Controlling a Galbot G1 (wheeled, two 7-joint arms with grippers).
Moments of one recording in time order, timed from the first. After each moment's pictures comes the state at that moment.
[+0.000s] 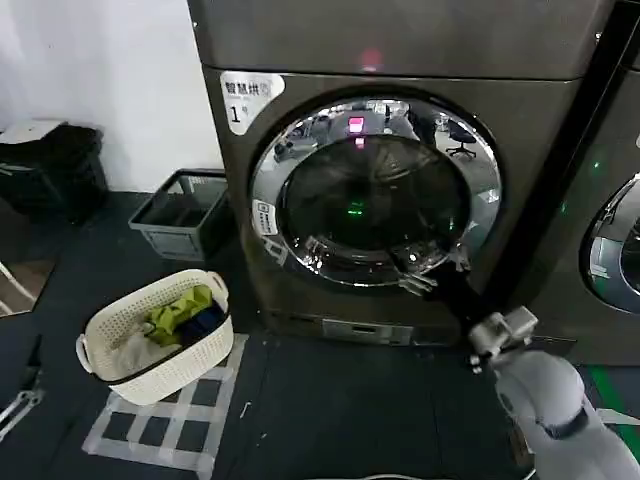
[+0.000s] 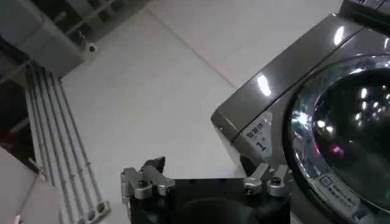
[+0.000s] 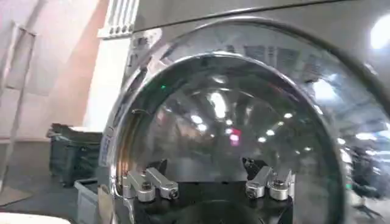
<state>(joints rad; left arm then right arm) 1.80 -1.49 -1.37 -2.21 -0.32 -0.82 0.42 -0.88 0.98 0.26 1.98 0.44 -0.12 -0.16</state>
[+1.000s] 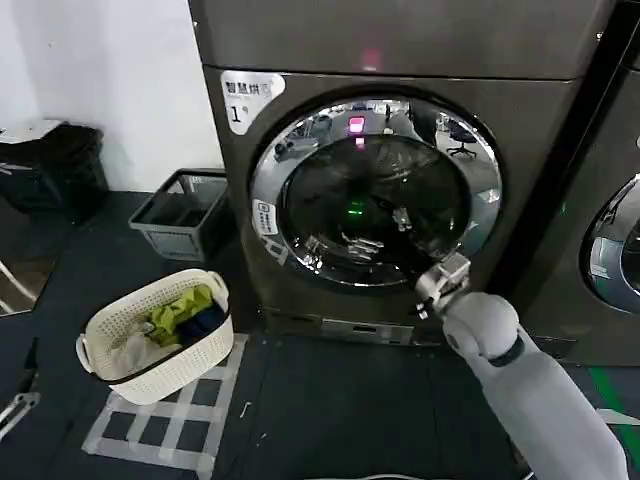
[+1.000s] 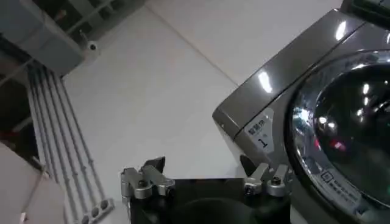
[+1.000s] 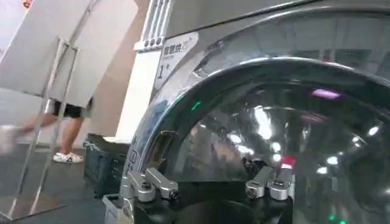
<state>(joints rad) 1.80 -1.50 -1.38 -2.20 -0.32 -0.82 0.43 -0.57 1.06 0.01 1.78 0.47 -0.12 -0.16</state>
